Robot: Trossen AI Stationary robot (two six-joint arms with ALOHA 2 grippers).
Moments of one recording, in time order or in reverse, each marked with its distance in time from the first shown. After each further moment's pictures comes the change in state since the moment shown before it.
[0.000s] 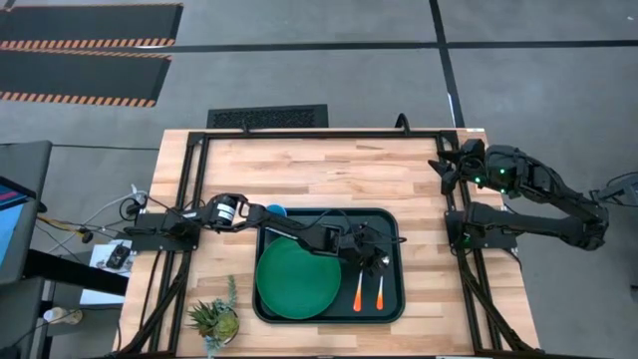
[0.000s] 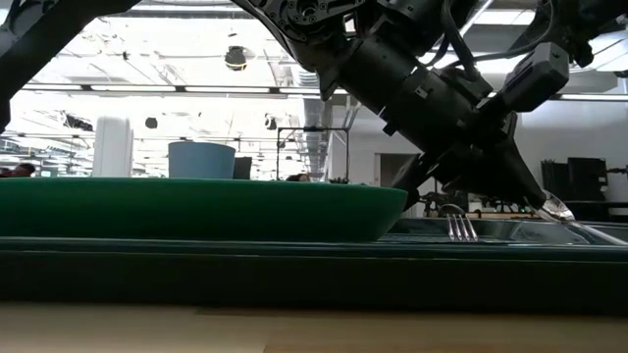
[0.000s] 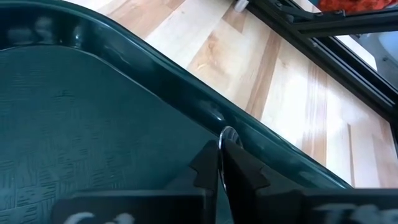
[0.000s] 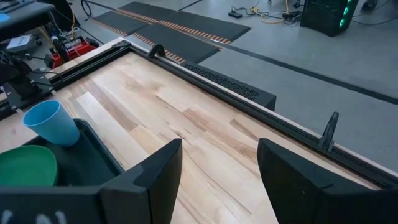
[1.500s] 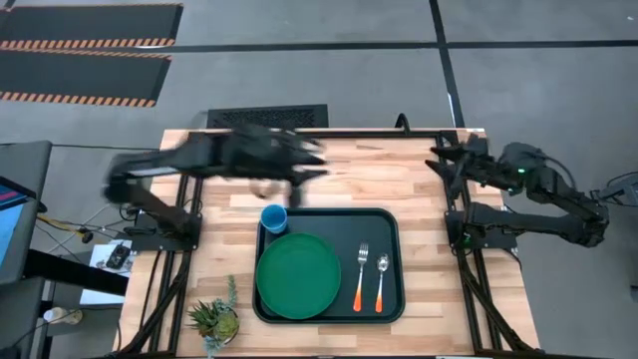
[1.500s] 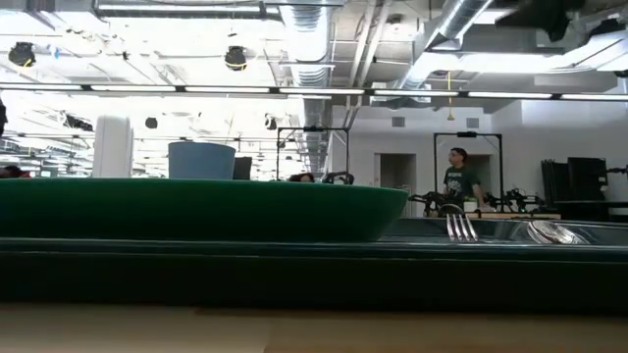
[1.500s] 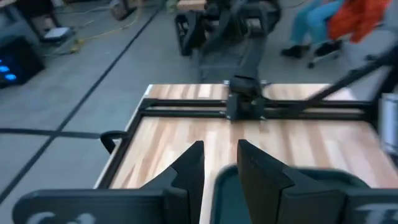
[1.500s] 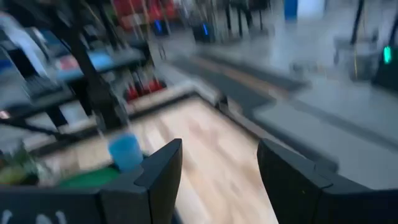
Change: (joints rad) left arm 0.170 -0.826 0.033 -0.648 -0.031 0.737; right arm 0.049 -0.024 0.000 0.249 -0.173 -0.117
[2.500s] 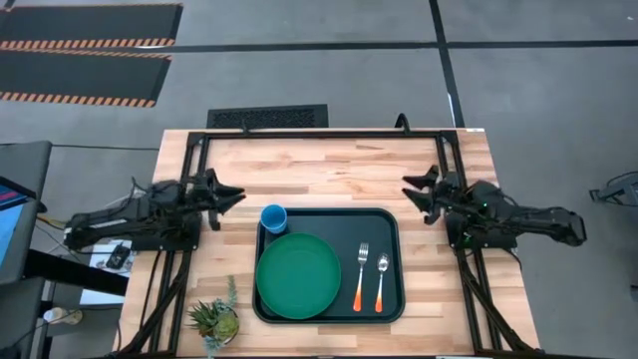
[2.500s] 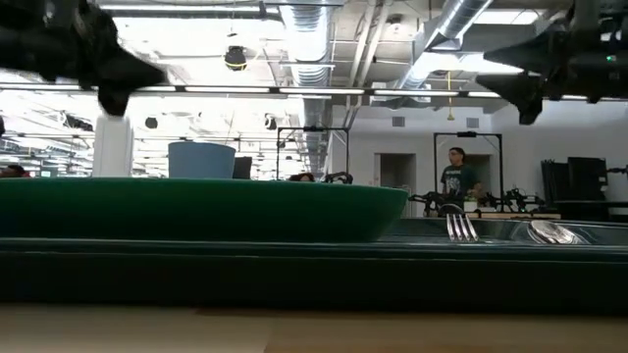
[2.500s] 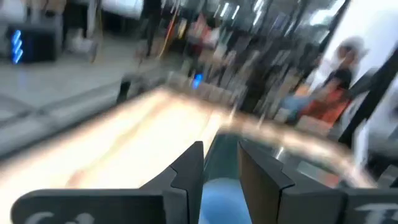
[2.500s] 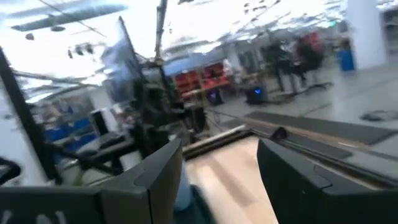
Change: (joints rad) left arm 0.176 -1.496 -1.620 0.496 0.143 -0.297; right arm 0.109 -0.302 -0.776 0.868 -0.053 0.094
